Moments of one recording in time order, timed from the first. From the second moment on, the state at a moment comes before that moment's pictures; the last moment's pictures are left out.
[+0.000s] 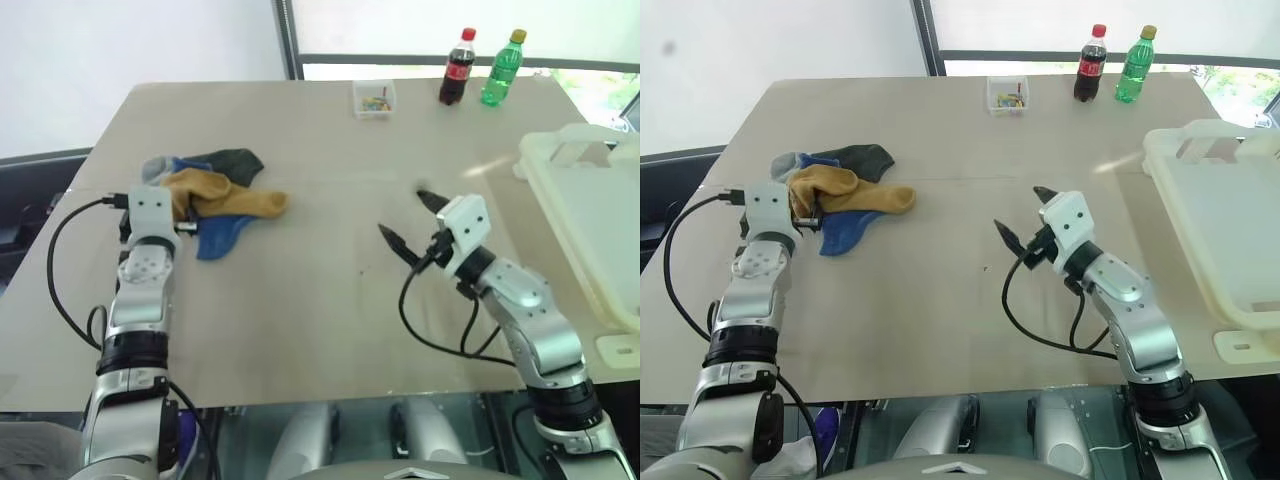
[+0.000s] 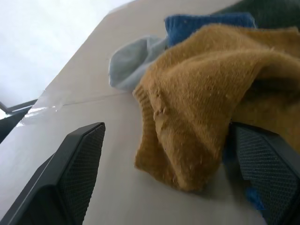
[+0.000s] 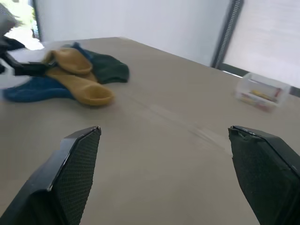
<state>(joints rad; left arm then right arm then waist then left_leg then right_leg) -0.43 0.57 0.23 0.43 -0.06 0.20 -0.02 -0.26 -0.34 0.13 -0.42 0.25 0.35 0.54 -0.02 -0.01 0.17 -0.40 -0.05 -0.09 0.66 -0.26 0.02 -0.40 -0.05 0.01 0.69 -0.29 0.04</state>
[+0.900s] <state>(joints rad) -0.38 0.59 0.22 0.31 0.08 0.35 -0.01 -0.44 -0.31 0.18 -0.35 0.31 0.29 0.71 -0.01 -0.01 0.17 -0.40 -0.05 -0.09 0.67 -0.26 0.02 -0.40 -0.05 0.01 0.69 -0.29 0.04</state>
